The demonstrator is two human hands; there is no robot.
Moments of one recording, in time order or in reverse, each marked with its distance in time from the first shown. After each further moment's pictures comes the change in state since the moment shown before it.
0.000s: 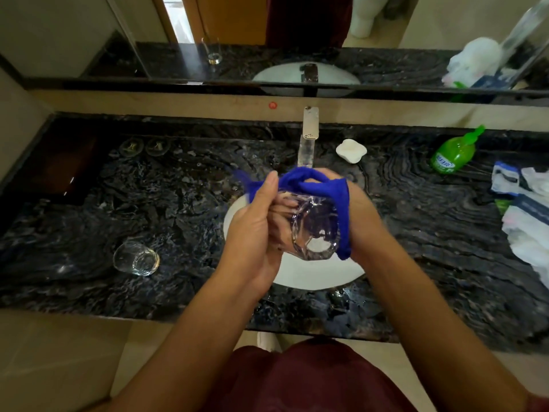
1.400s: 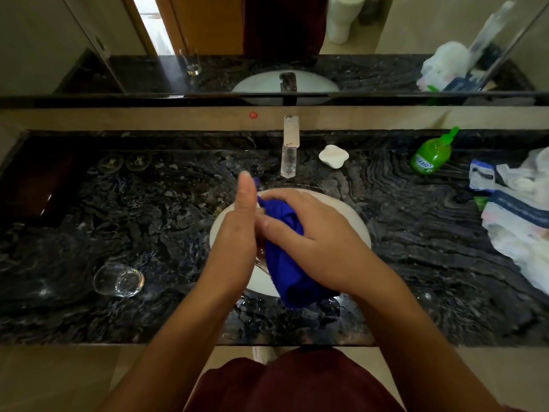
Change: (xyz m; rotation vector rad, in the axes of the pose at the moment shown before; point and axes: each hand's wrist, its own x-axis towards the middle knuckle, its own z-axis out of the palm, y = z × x) left_hand -0.001 0.013 -0.003 0.597 -0.229 0.196; right_hand -0.030 -0.018 0.014 -1.060 -0.055 -0.215
